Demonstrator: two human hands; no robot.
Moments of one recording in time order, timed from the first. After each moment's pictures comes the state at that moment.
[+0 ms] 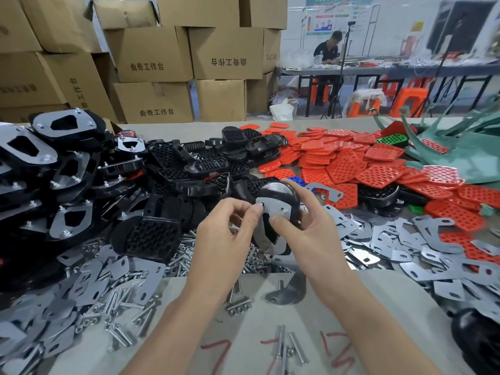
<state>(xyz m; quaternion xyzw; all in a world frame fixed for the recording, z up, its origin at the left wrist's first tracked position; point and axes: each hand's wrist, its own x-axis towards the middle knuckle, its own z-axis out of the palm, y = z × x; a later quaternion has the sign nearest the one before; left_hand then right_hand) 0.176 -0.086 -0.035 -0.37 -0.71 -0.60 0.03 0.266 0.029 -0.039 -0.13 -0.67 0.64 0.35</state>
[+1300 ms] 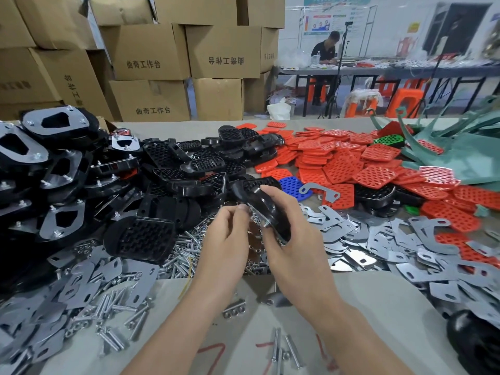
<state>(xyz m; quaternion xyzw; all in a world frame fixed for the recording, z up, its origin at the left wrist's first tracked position) 0.187 -0.078 -0.030 -0.23 -0.69 -0.67 -0.14 0.265 0.008 -0.045 -0.12 -0.80 0.39 0.43</state>
